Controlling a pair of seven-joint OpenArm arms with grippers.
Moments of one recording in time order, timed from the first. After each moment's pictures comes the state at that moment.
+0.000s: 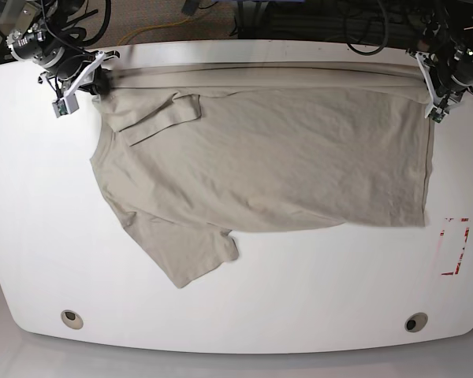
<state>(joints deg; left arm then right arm) 25.5 -19.9 -31.1 113.8 -13.9 -43.0 71.2 -25.3 8.6 39.8 109.3 38.4 41.1 -69.9</state>
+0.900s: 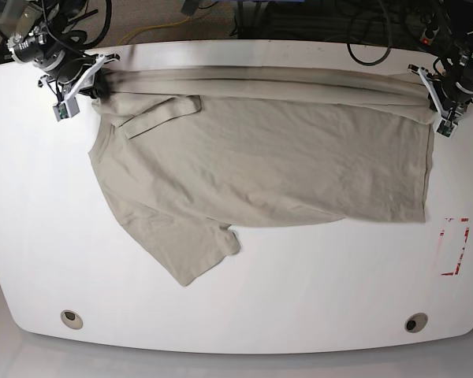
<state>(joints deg) 21.7 -17.9 -34.6 112.6 -13.8 -43.2 64.5 -23.7 8.5 39.6 108.3 36.9 41.2 -69.3</state>
